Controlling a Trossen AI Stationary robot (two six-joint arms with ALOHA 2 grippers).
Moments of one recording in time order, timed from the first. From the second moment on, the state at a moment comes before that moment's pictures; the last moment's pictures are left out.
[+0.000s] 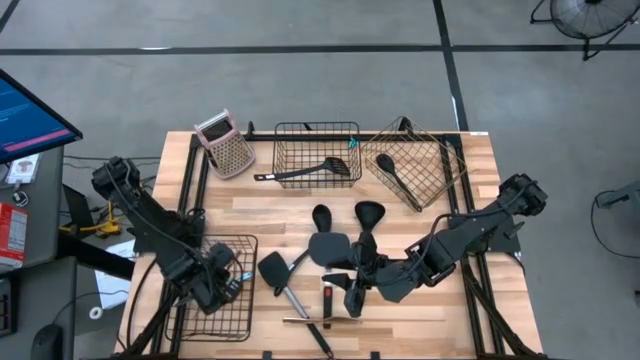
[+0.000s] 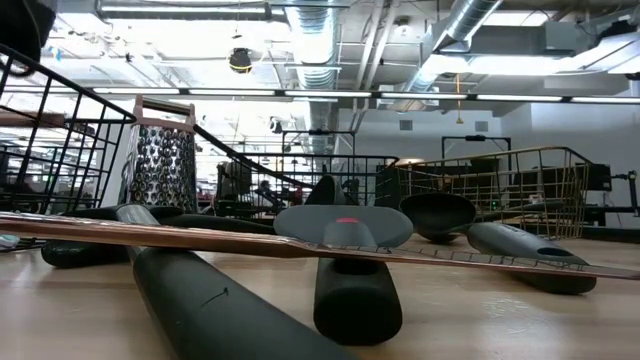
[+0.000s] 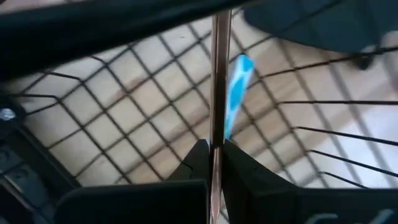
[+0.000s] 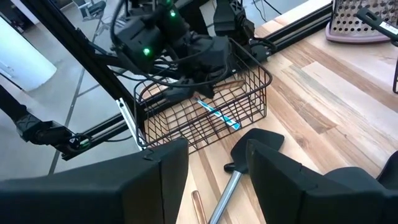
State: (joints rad) left arm -0.86 1.36 0.88 -1.03 -0.21 -1.82; right arm 0.59 1.63 1.46 -0.34 0.61 0.75
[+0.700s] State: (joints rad) left arm -0.85 1.33 0.83 -0.98 -0.20 -1.79; right arm 0.57 1.64 1.46 -0.37 0.60 0.73
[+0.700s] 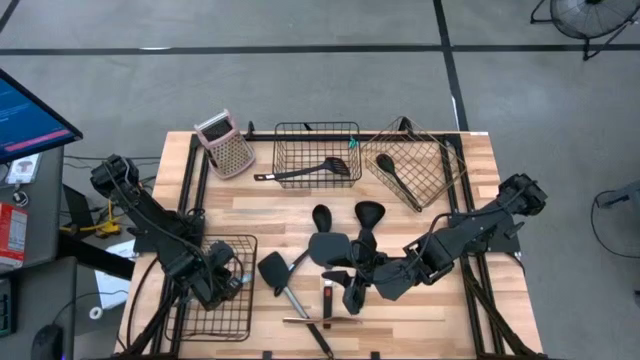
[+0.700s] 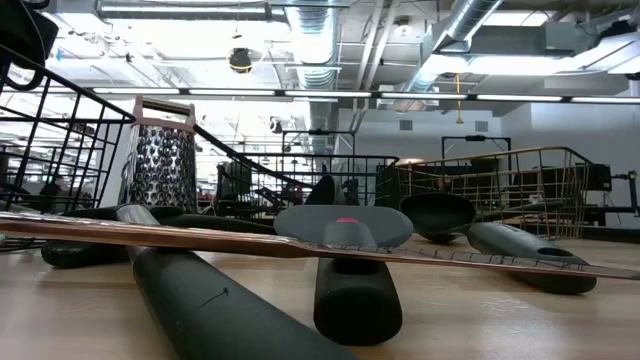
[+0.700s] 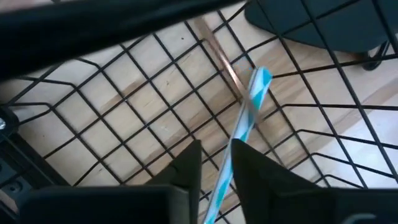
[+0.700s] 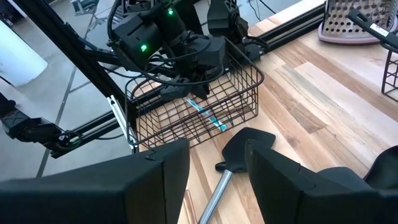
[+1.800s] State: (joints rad) left arm -0.85 0.92 0.83 -0.44 -0.67 -1.36; right arm 0.60 1.73 1.46 -0.70 0.26 0.86
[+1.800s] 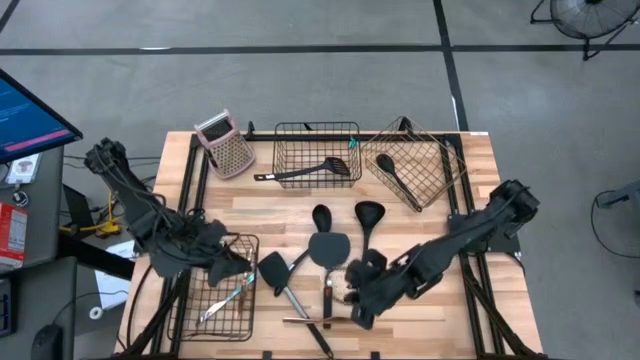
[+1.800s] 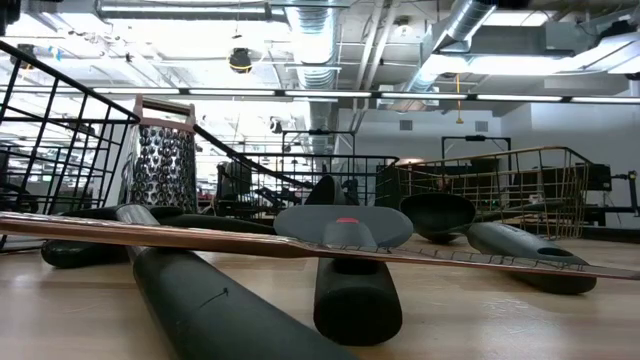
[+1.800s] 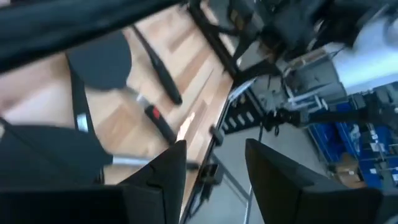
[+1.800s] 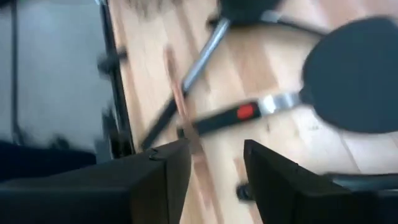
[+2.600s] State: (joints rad) left arm -0.85 0.96 0.83 -0.42 -0.70 -1.34; right arm 0.58 2.07 1.47 -0.40 0.05 0.52
